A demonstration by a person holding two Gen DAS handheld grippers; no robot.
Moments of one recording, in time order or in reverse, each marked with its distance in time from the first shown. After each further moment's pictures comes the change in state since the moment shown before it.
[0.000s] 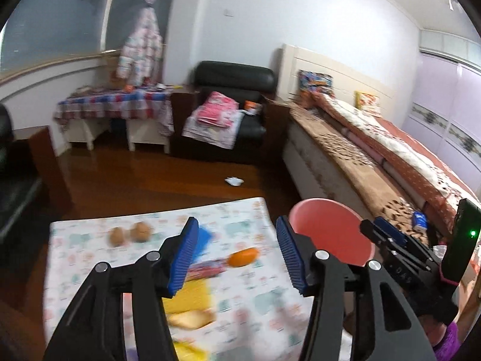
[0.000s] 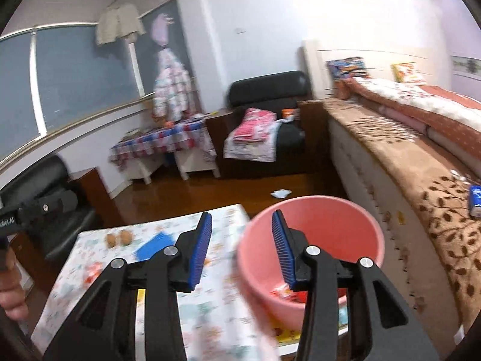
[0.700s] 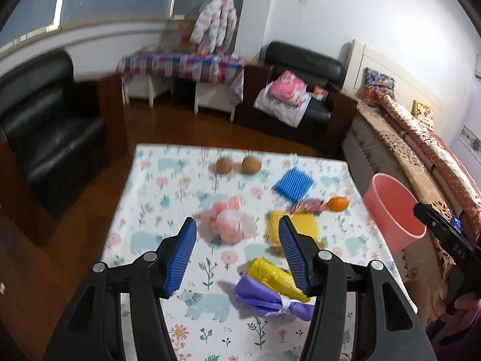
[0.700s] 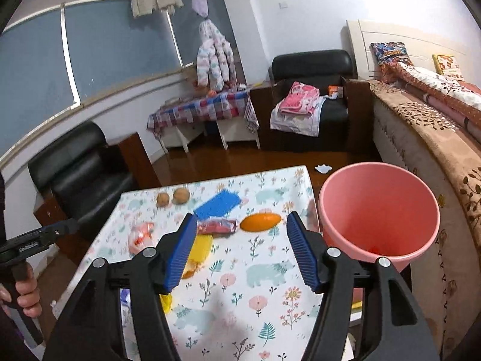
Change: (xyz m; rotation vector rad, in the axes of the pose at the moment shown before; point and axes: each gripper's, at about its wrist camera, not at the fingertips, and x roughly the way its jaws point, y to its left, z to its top) left arm -0.045 0.132 -0.094 -0.206 0.123 0.199; right arm 0.008 0.072 -0.037 -0.060 0.134 0.118
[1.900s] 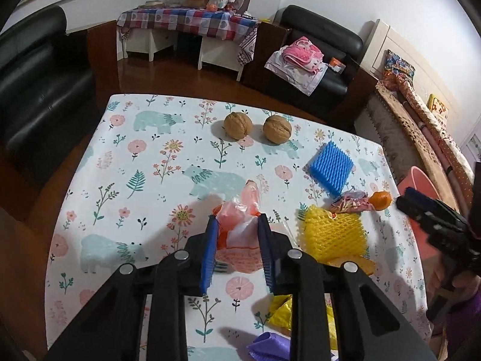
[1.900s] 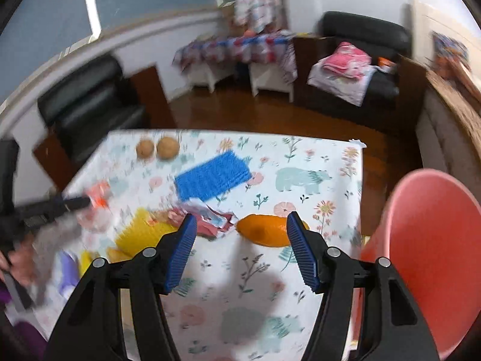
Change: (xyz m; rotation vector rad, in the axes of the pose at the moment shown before) left arm 0.129 0.019 0.007 -0.081 0.170 -0.016; right arm 0.159 0.001 0.014 -0.285 0.312 0.130
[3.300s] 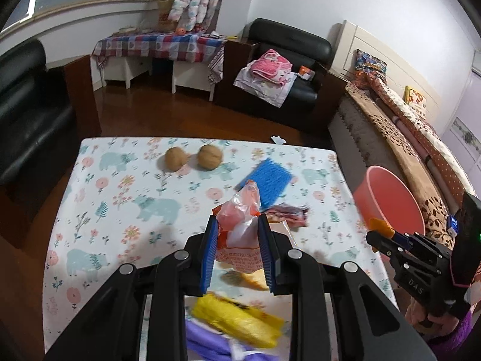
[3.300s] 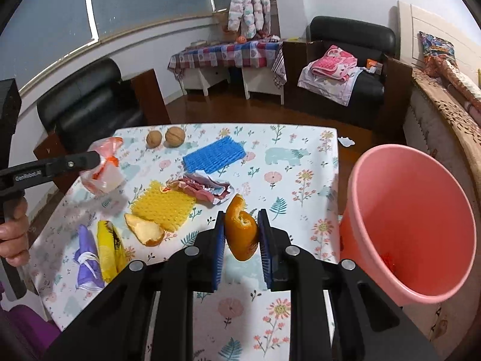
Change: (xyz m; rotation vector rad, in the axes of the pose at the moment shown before) left arm -0.045 -0.083 0.005 0.116 -0.082 -0.054; right arm -0.074 0.000 -0.045 0.111 -0.091 -0.041
